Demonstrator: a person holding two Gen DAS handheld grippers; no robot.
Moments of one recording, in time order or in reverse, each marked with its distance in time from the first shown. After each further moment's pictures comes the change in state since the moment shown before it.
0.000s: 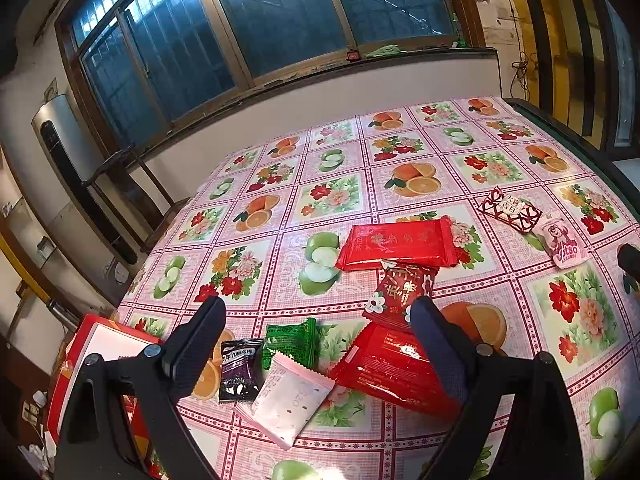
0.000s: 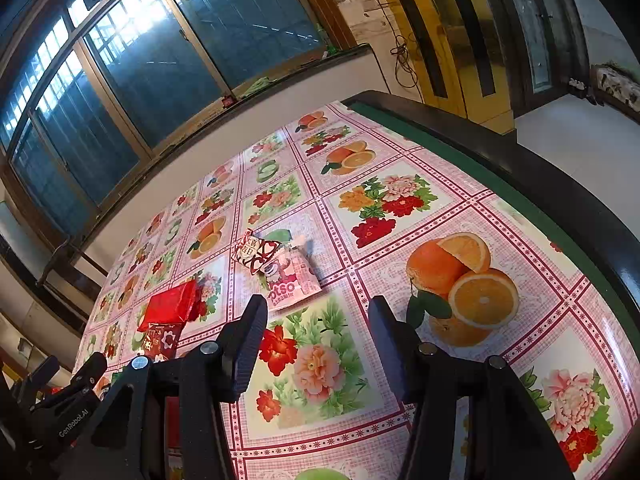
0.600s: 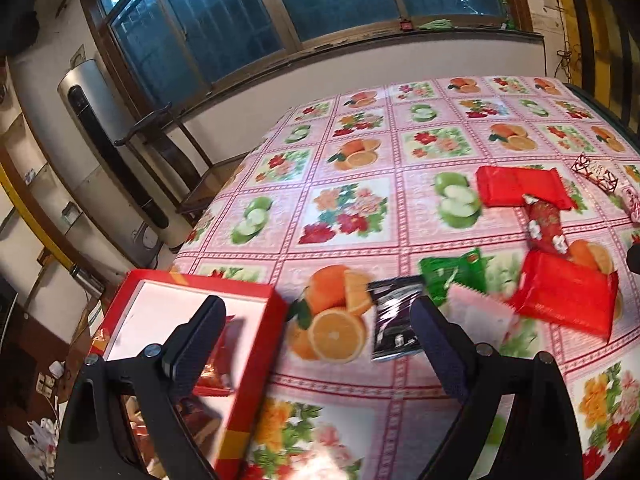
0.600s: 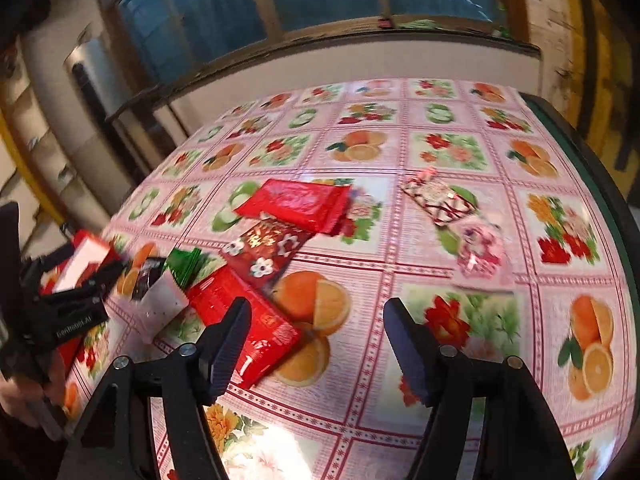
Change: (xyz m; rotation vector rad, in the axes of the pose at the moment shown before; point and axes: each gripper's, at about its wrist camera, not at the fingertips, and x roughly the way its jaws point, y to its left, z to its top) left arm 0.016 0.118 -0.052 -0.055 0.117 0.099; right arm 0.038 0.133 -0.039 -0.565 0.289 0.249
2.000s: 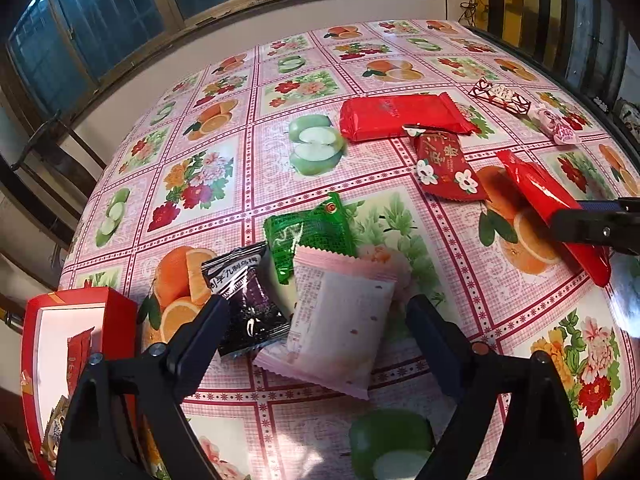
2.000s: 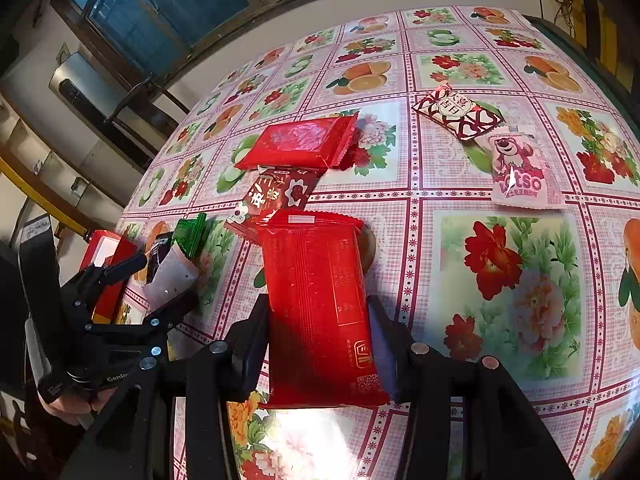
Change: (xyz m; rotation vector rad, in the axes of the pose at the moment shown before) left arm 0.012 -0.094 -0.010 0.214 0.105 -0.362; right arm 0.019 -0.023 -0.026 0.229 0.141 0.117
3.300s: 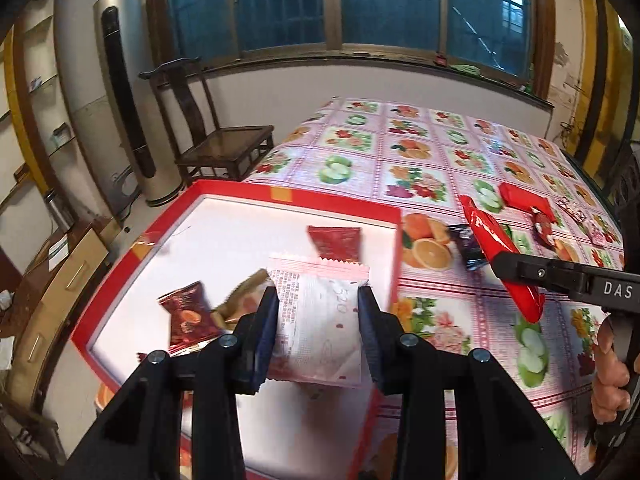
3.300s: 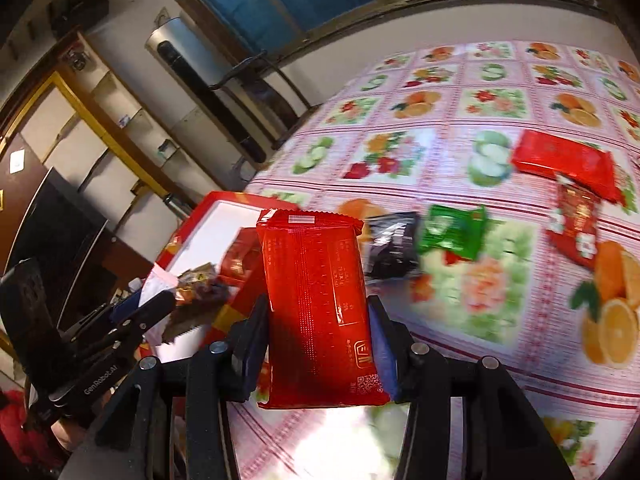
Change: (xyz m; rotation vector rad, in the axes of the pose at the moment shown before) left arm -0.128 0.166 -0.131 -0.441 -0.176 0.183; right arm 0.043 0.178 -0.015 -0.211 -0.028 0.298
